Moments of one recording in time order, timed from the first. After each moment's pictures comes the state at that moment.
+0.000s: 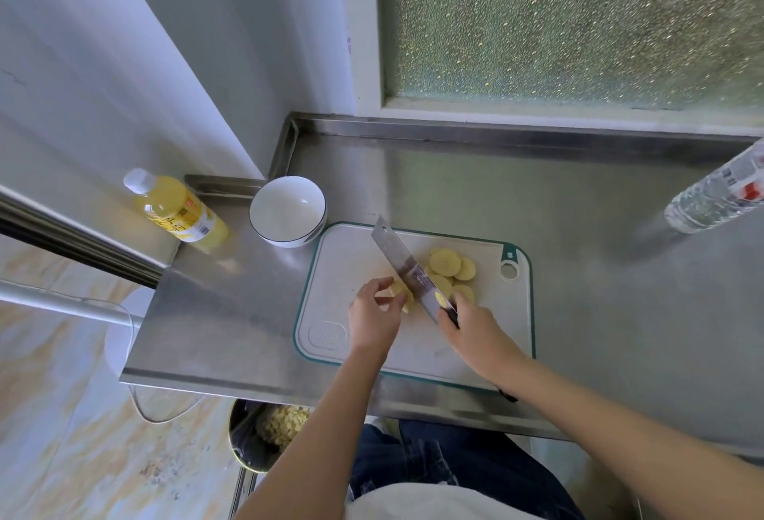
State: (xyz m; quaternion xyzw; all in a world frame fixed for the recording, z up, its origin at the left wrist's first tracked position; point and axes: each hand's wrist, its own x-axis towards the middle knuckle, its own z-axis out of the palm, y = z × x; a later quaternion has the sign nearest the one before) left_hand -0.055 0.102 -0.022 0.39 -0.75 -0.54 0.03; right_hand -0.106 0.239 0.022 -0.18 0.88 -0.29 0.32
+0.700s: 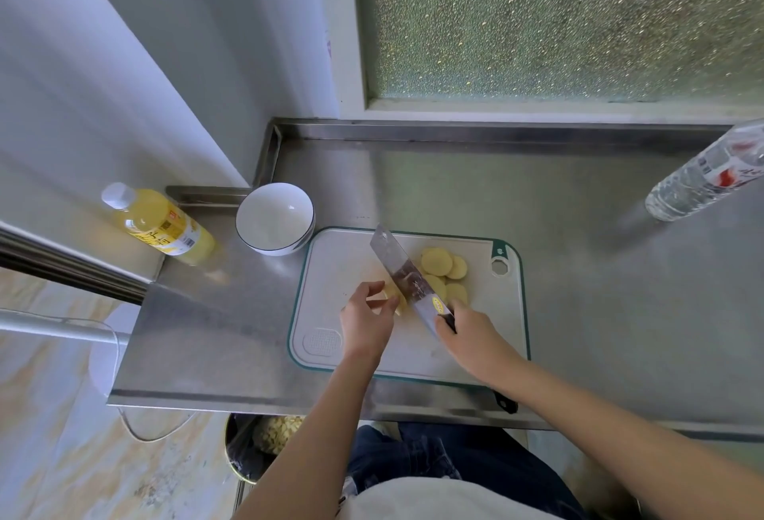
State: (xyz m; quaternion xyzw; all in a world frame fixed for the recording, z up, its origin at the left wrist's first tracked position) left_hand -0.055 0.097 -0.023 0.40 -0.74 -0.54 0.02; right_hand -0.100 0.239 0.025 -0.14 0.89 -0.28 0.35
